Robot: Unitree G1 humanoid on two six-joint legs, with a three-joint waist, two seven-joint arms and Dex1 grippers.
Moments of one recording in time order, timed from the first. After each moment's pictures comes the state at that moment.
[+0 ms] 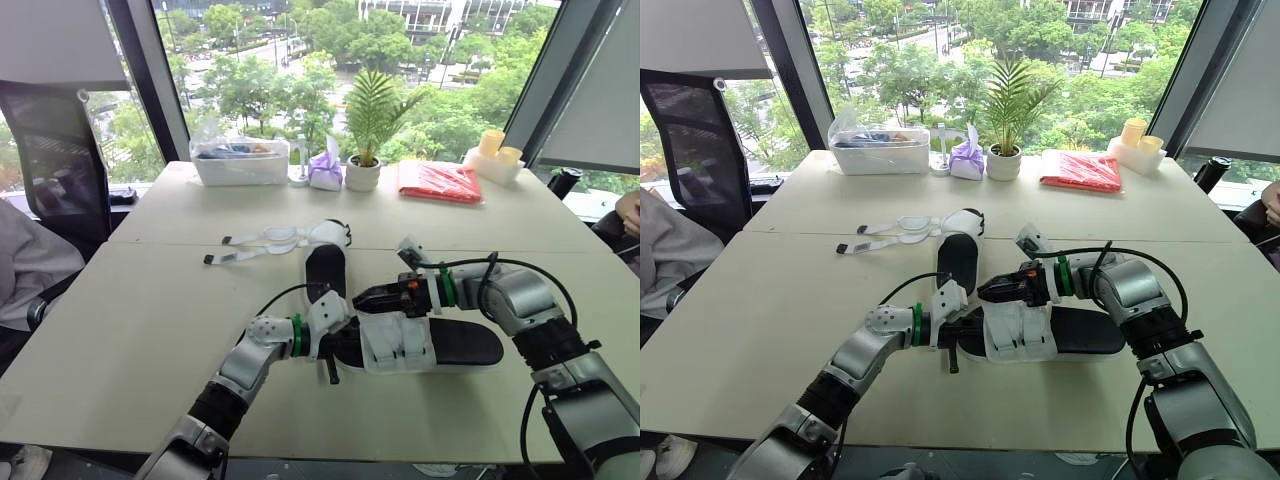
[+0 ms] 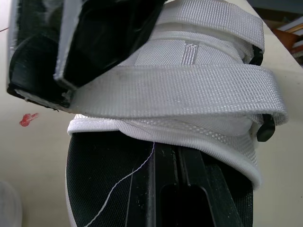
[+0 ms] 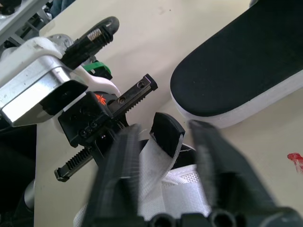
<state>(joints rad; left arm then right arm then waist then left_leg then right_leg) -0.54 0.17 -0.34 0.32 -0.13 0.14 -0.99 -0.80 -0.66 0.26 0.26 0.52 0.80 1.16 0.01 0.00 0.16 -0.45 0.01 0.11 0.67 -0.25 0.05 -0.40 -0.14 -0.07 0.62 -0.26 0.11</state>
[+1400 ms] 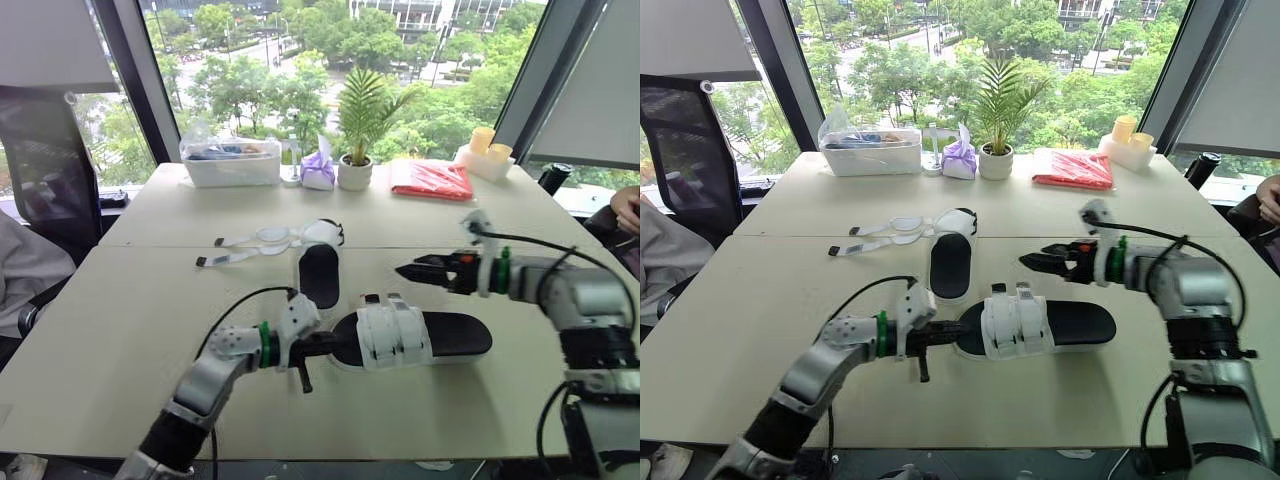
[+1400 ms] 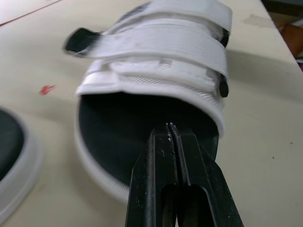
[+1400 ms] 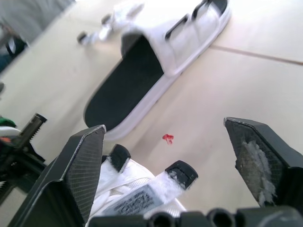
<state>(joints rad) -0.35 0.36 -0.23 -0.14 -0.25 0.41 -0.94 -0.66 -0.77 -0.17 0.17 0.57 1.04 1.01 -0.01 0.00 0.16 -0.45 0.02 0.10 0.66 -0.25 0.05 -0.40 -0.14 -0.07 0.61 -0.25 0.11</state>
